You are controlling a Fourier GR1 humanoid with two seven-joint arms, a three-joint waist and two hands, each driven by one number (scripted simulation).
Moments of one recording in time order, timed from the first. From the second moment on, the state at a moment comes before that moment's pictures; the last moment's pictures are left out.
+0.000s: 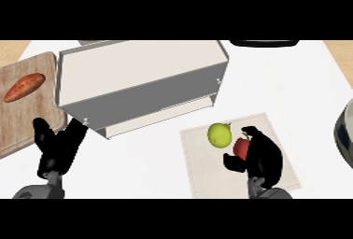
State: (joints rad) left arm -0.05 0.23 0.01 -1.39 0.18 0.05 0.27; right arm -0.05 -0.02 0.32 -1.58 1.08 -0.11 0.97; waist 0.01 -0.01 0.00
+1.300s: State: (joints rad) left arm -0.08 0.22 0.02 -1.38 0.17 0.02 0.30; right arm -0.48 0.00 1.07 -1.80 0.79 -0.11 1.00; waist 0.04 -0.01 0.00
